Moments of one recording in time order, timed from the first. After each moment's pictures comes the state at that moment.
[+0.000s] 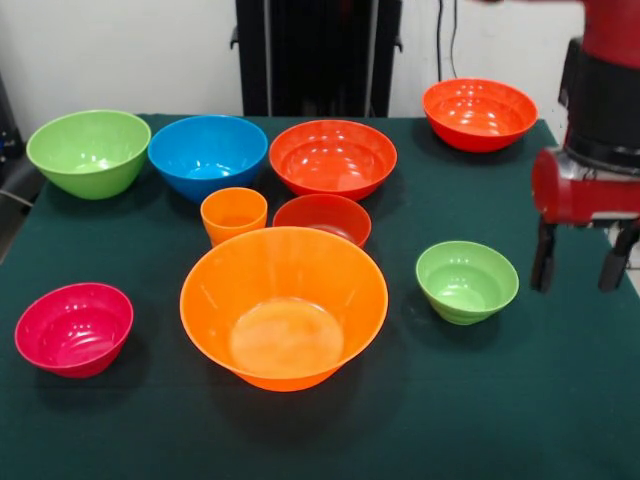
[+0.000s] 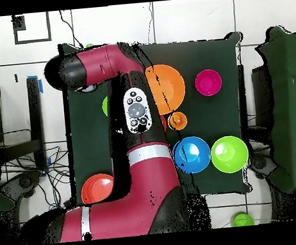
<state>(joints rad) -0.05 -0.47 0.18 1.05 -0.24 0.83 1.91</state>
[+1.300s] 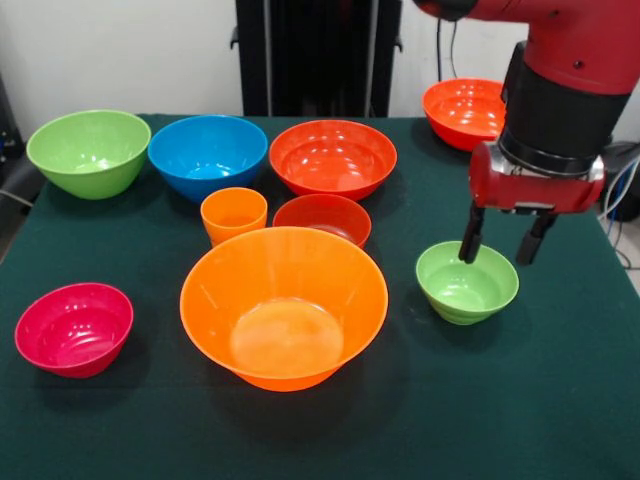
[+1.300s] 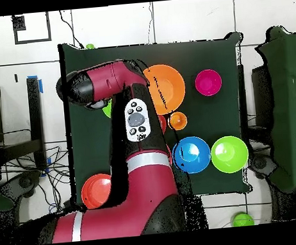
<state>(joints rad) -0.02 -0.45 0.10 1.18 -0.27 0.83 1.91</state>
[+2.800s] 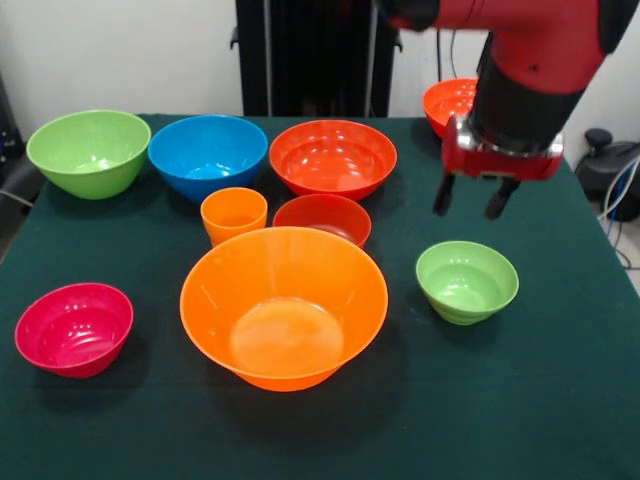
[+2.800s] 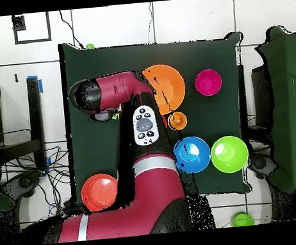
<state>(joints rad) -0.05 -0.49 0.09 1.29 -0.21 0.96 1.91</state>
